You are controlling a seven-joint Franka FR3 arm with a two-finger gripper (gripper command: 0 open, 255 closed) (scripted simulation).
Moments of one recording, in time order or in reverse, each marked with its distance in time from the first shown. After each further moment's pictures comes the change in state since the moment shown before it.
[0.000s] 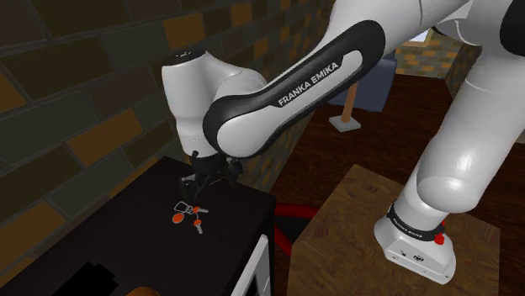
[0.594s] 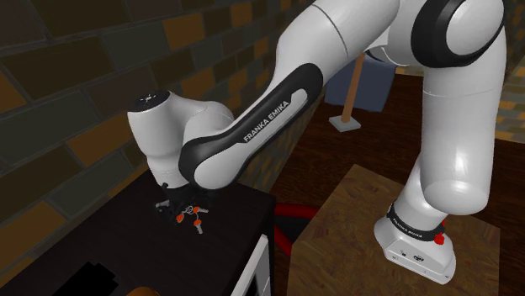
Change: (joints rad) arm 0.126 0.314 -0.033 0.194 -0.258 0.045 0.238
